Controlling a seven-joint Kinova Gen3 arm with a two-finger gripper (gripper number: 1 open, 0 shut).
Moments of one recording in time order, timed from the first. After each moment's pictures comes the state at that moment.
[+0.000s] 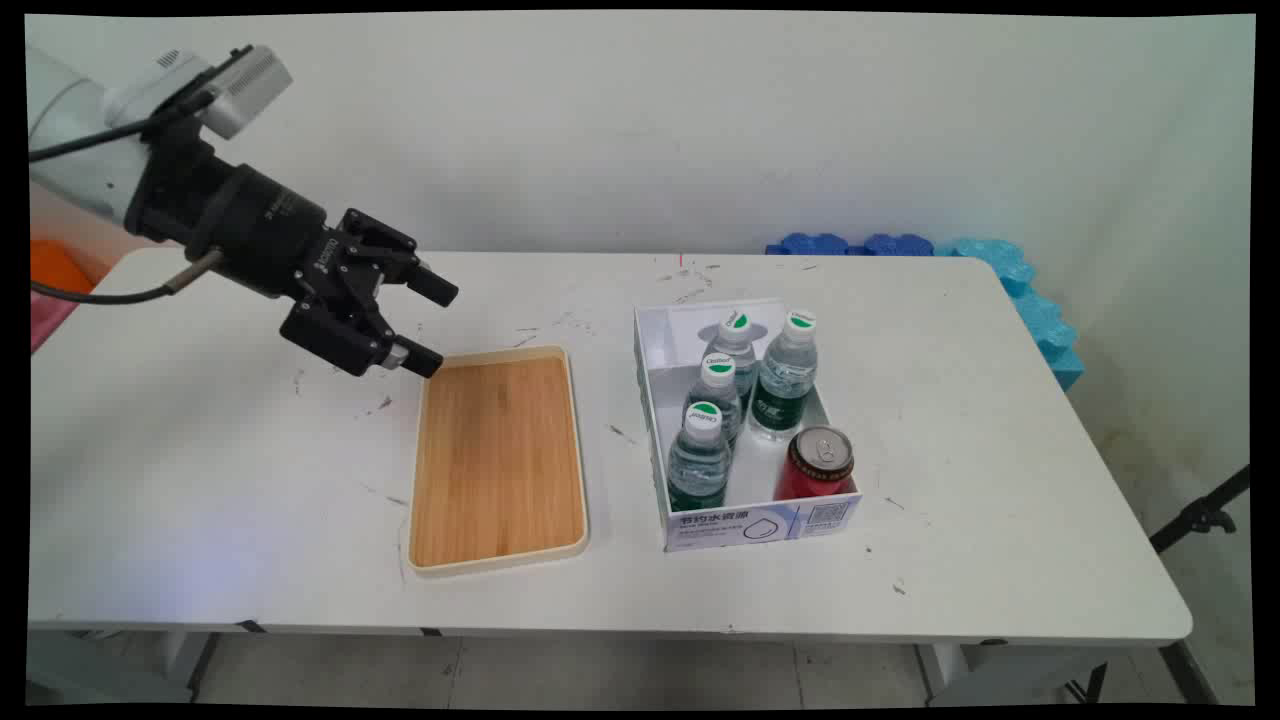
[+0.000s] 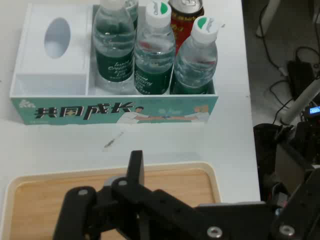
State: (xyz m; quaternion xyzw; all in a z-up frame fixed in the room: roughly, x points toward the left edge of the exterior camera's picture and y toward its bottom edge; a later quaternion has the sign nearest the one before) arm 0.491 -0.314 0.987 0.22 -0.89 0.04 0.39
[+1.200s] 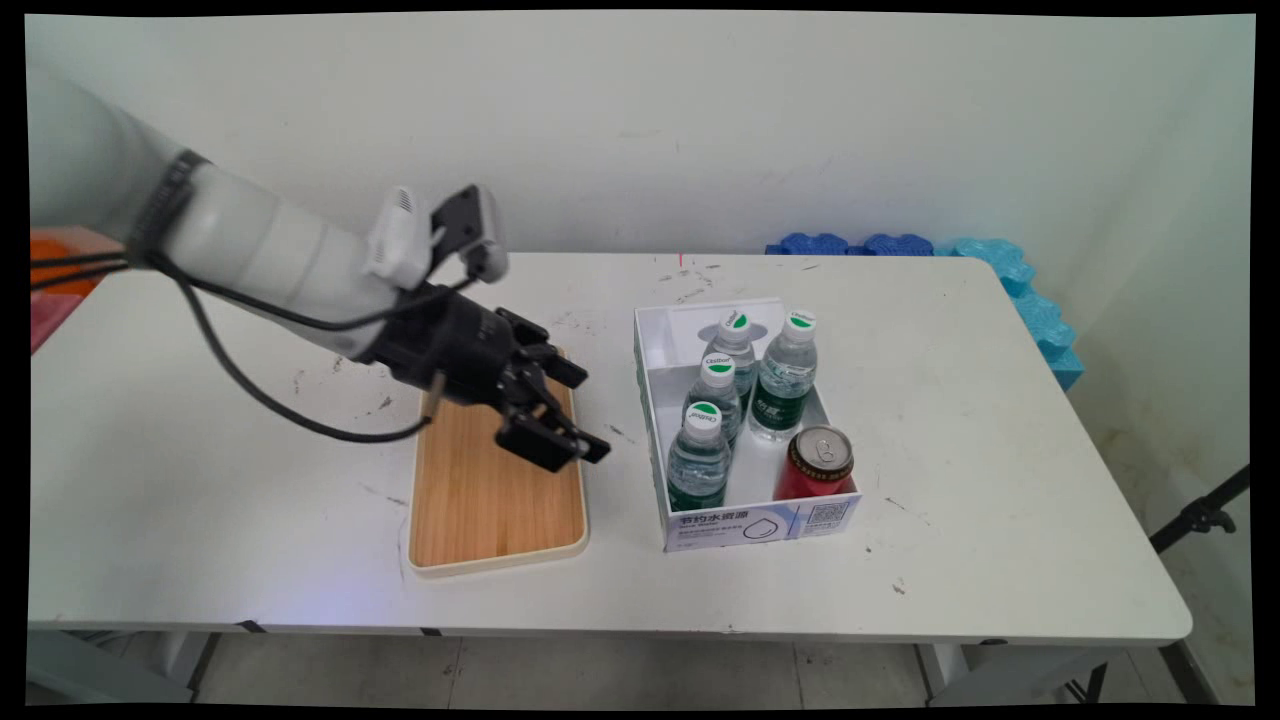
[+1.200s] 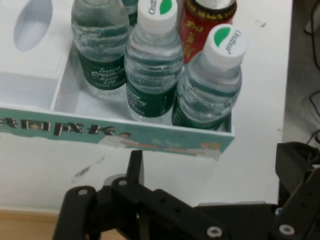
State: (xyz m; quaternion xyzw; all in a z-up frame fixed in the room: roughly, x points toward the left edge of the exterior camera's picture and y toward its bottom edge) arm 0.348 -0.311 0.920 0.30 -0.89 0.08 0.34
